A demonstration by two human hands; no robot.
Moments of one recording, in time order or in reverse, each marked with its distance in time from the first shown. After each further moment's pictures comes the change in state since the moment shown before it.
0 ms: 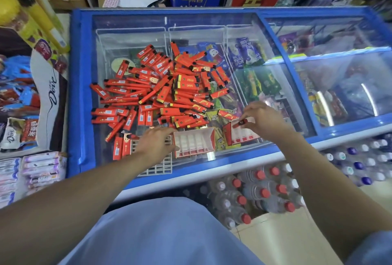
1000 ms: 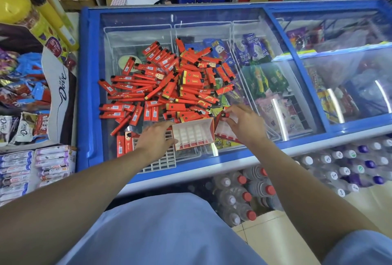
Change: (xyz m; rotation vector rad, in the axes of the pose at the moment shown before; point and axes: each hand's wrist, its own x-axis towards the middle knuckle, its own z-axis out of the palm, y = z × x) left_hand -0.016 -0.001 -0.012 -0.061 0.002 -0.080; right_hand 0.007 -0.060 0.057 0.152 0.360 0.033
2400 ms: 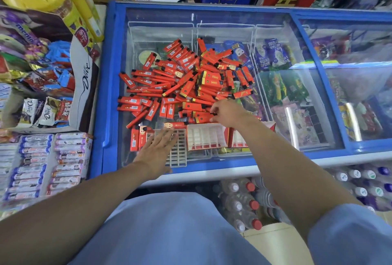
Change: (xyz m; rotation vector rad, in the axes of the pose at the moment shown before) left_hand -0.022 -0.069 0.040 0.485 -0.252 0.109; right_hand 0.080 -0.080 0.016 -0.033 -0.638 0.013
